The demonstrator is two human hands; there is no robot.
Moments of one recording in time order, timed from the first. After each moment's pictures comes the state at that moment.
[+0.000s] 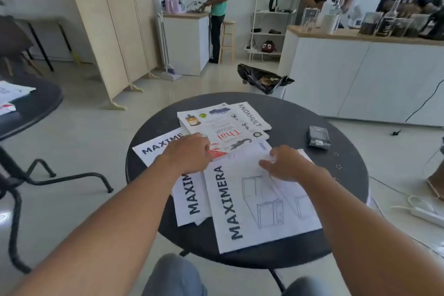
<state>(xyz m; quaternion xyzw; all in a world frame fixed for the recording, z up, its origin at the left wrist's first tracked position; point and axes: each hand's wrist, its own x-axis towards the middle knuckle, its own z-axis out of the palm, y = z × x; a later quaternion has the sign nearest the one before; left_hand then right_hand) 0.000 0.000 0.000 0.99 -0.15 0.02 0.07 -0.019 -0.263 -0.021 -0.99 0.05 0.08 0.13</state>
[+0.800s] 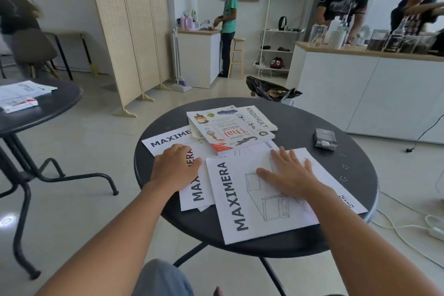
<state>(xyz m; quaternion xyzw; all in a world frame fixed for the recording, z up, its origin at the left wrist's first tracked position) -0.040 0.028 -0.058 0.98 0.00 0.11 0.15 -0.050 -0.265 -0.057 -0.99 -0.01 0.04 0.12</state>
